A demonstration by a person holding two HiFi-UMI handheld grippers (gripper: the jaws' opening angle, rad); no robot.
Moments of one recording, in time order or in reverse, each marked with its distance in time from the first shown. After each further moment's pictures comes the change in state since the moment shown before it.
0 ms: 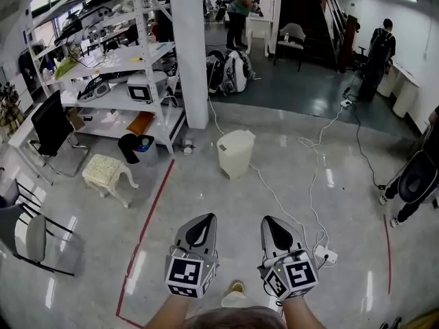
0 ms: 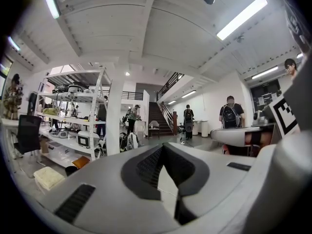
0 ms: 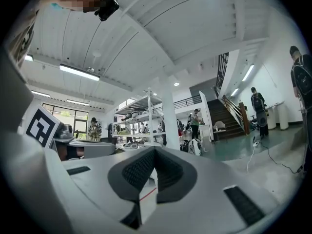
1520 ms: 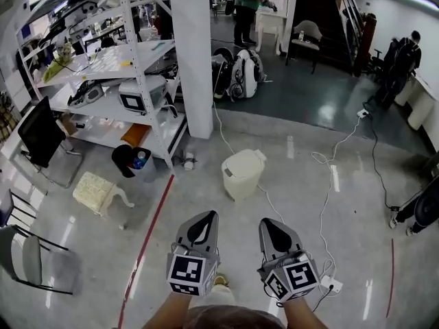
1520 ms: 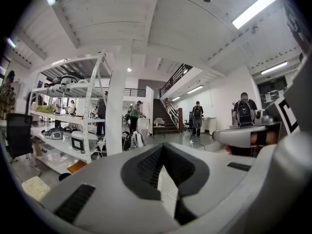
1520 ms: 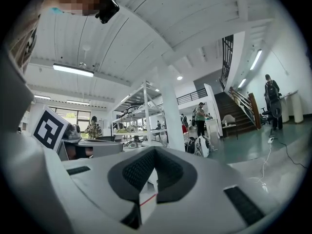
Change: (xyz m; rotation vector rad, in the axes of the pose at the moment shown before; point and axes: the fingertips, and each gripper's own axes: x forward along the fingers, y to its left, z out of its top) left arm 0.249 0.150 -0.002 -0.004 0.038 0.025; right arm 0.268 -0.097 -0.010 0.022 0.044 0.076
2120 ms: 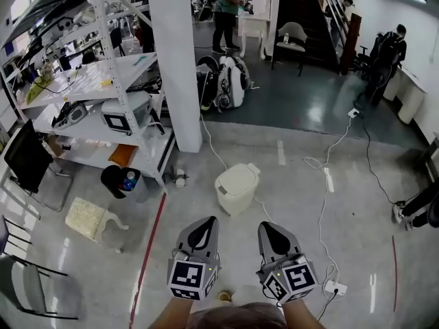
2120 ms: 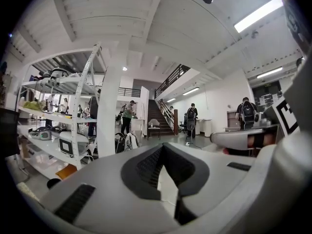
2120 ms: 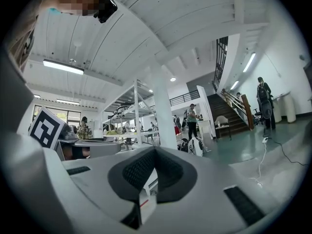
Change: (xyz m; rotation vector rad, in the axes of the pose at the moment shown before) left arm 0.082 0.041 0.007 -0.002 -0.019 -0.079; right arm 0.077 -0.042 0.002 0.021 -0.015 -0.092
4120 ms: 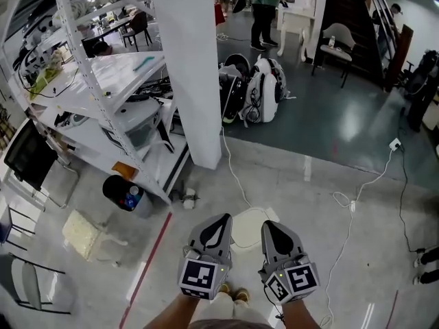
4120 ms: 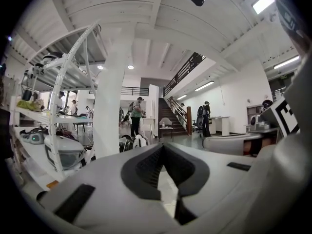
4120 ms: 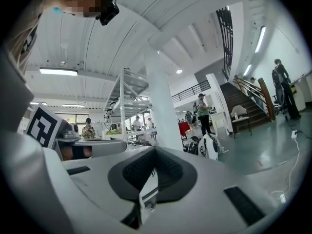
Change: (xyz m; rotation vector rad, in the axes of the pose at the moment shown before) left arm 0.329 0.155 0.008 -0.020 0.031 0.107; right arm 0.344 -0.167 0.004 0.031 0.037 0.162
